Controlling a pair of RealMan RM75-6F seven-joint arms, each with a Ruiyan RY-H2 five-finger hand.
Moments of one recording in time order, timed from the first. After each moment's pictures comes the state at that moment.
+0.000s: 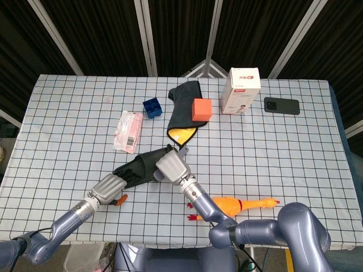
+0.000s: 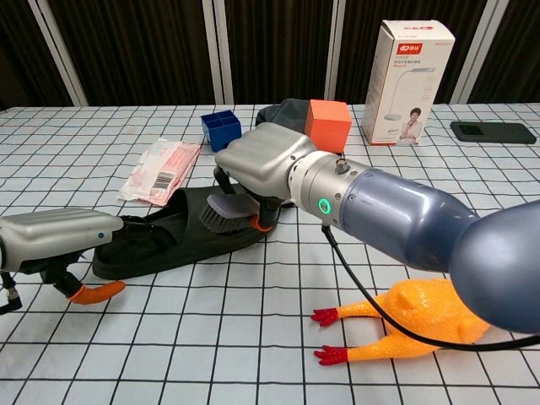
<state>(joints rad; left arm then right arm) -0.65 -1.41 0.05 -1.54 1.40 0.81 0.10 1.10 -1.85 0.18 -1.38 -0.91 1.02 -0.89</state>
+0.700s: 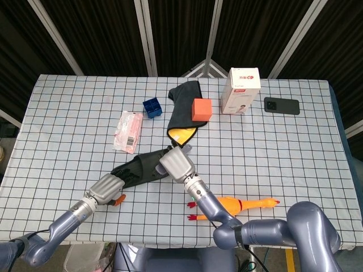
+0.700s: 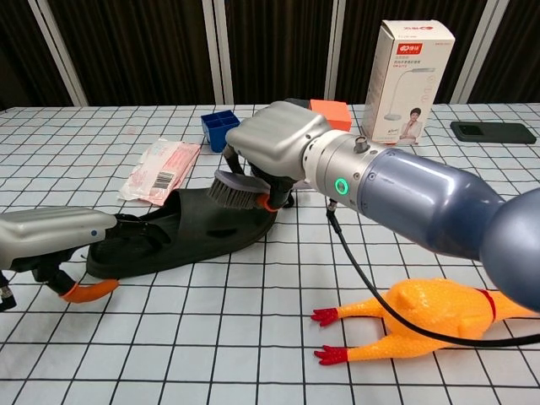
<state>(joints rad) -0.63 -1.40 0.05 -1.56 1.38 0.83 0.12 1.07 -1.78 0.19 -1.46 -0.91 1.06 -0.92</state>
